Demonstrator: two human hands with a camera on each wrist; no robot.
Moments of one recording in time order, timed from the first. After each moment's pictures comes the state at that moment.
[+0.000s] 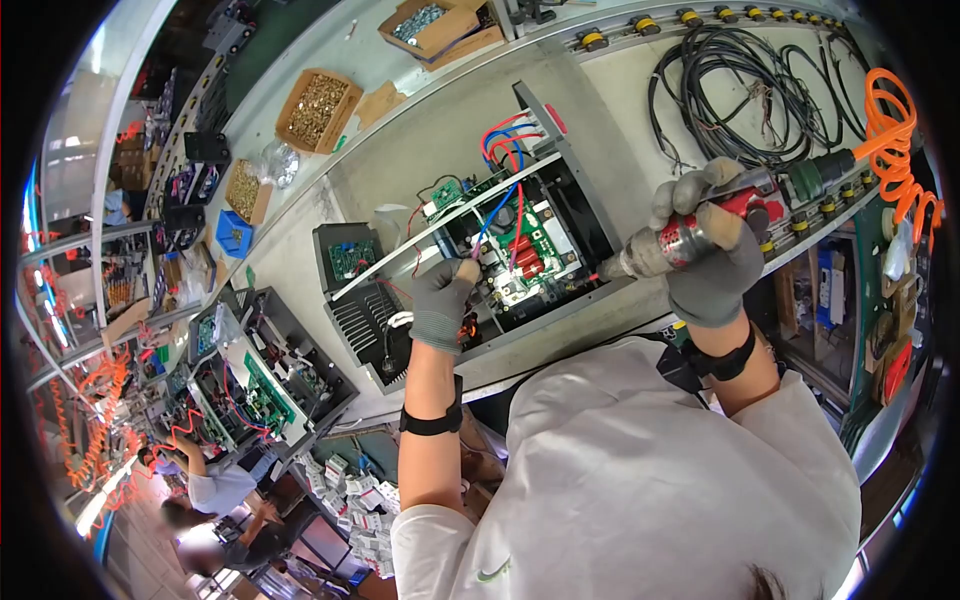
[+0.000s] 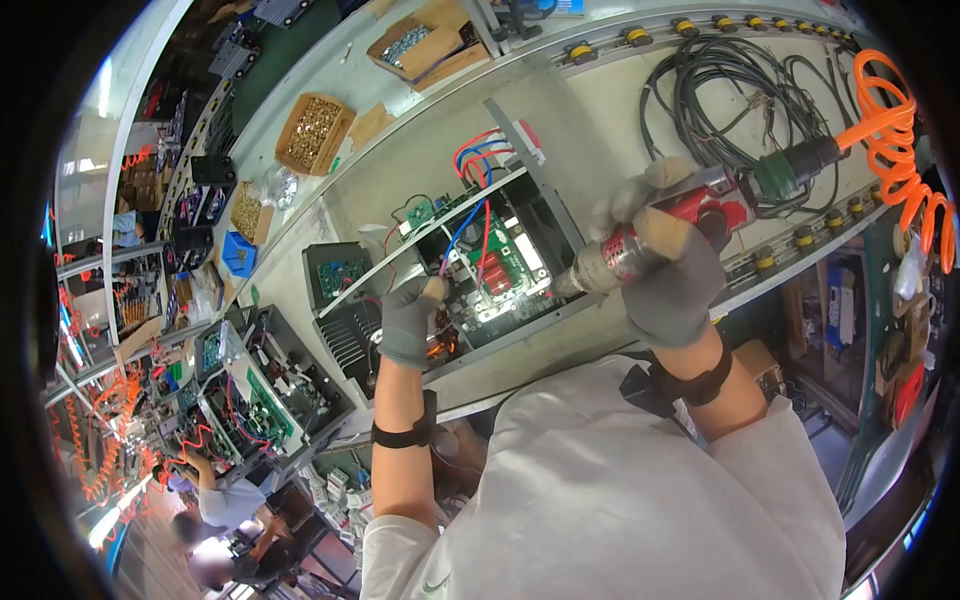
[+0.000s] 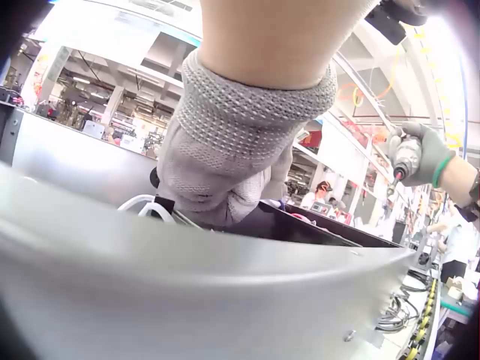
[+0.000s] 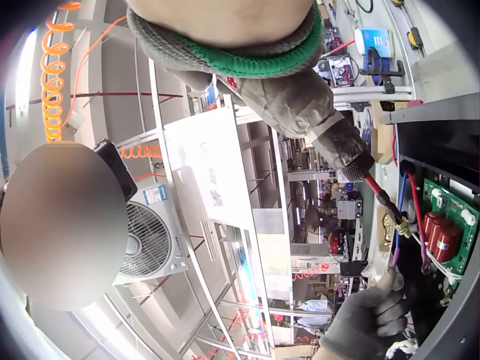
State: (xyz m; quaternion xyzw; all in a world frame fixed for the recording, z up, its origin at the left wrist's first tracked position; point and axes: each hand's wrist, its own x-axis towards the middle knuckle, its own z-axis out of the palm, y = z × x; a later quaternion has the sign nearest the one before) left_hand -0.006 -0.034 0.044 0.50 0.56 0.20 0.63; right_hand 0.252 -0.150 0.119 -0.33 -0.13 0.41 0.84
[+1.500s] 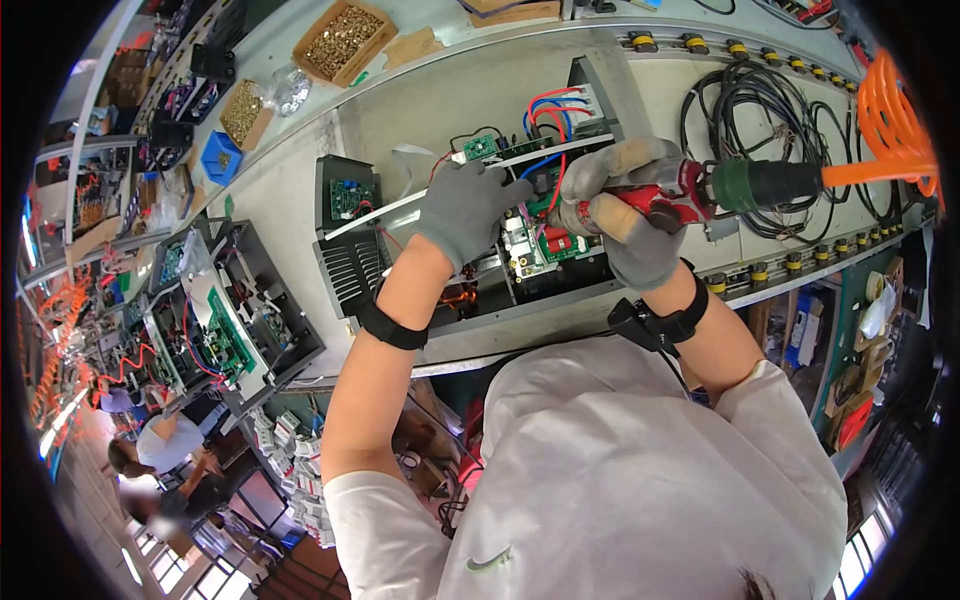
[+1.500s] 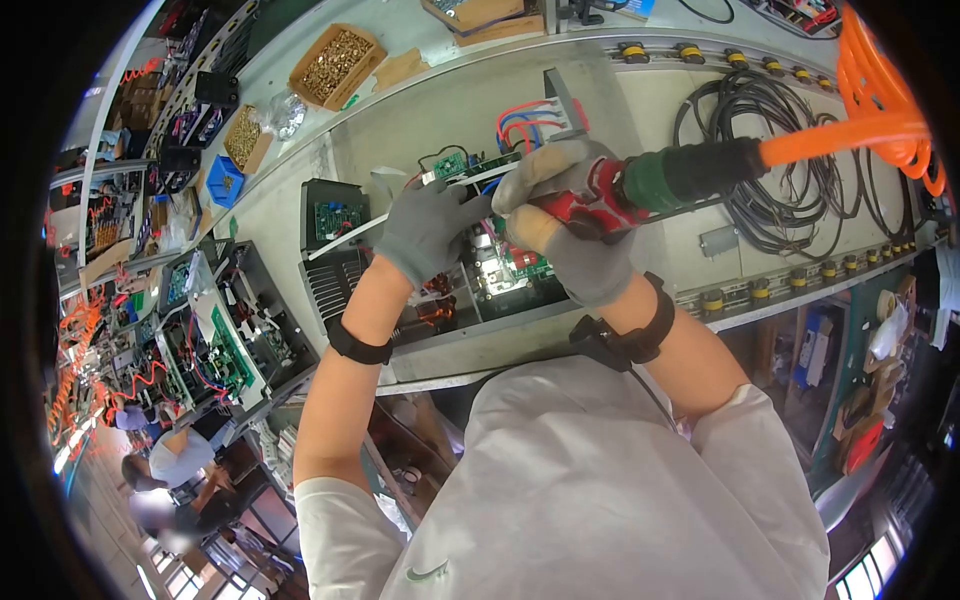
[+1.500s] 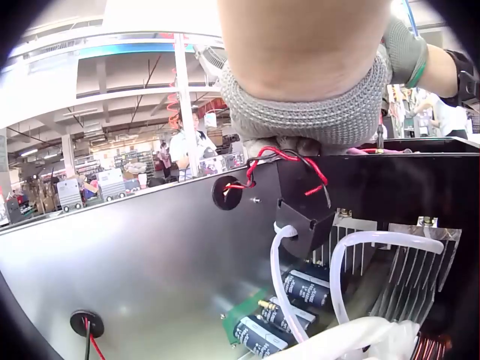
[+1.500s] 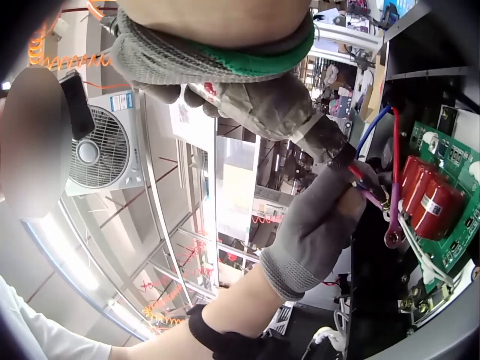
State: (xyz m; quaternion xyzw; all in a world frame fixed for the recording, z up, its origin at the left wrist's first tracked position) left_hand 0.016 0.023 0.061 0.97 0.22 -0.05 0.05; right_hand 0.190 -0.082 0.093 -0.29 -0.36 0.49 0.74
